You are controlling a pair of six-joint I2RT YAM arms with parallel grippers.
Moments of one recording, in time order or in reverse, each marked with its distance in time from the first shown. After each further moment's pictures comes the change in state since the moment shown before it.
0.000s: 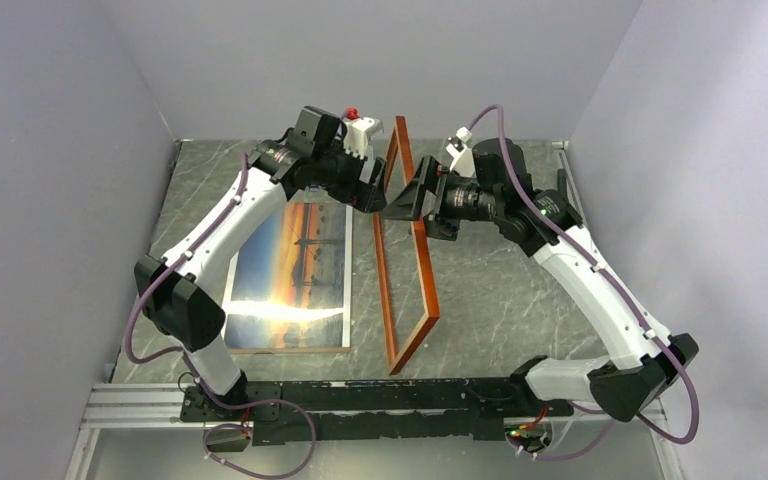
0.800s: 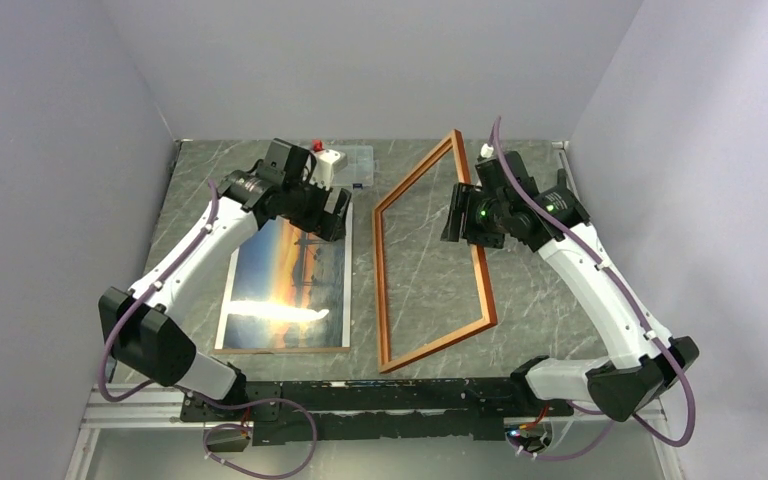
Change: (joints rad) left arm 0.076 -0.202 -0.332 -0.029 -0.164 0.079; right arm -0.051 0.015 0.066 -0.438 0.487 -0.323
